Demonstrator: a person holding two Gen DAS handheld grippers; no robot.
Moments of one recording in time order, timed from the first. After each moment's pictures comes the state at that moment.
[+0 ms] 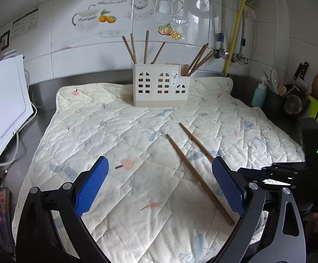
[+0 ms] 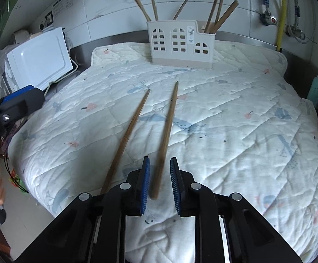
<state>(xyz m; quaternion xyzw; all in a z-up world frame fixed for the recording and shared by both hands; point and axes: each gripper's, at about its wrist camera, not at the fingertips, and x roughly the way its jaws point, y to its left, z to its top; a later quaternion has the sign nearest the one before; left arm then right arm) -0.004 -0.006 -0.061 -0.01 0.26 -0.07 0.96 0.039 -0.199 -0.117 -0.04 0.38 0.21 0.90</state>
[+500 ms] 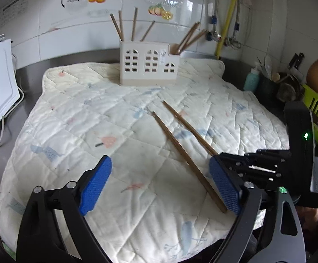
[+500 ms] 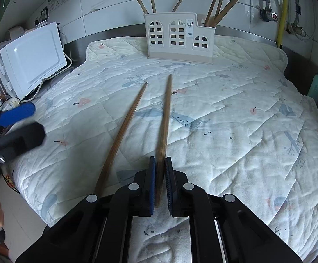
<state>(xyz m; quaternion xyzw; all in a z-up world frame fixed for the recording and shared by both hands) 0.000 -0.025 -0.089 -0.01 0.31 -0.10 0.95 0.049 -0.193 -0.131 -0.04 0.38 0.20 0.90</state>
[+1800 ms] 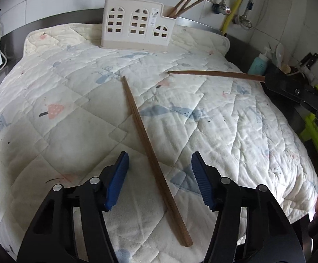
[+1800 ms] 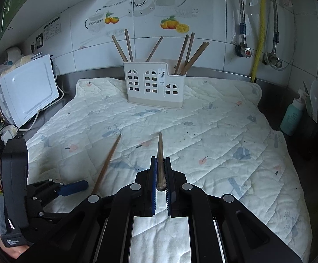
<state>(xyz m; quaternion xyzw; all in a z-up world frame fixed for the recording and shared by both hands) 0.046 -0.084 -0.134 -0.07 0.39 -0.09 0.91 0.051 -0.244 -0.048 -0.04 0.31 0.17 0.94</state>
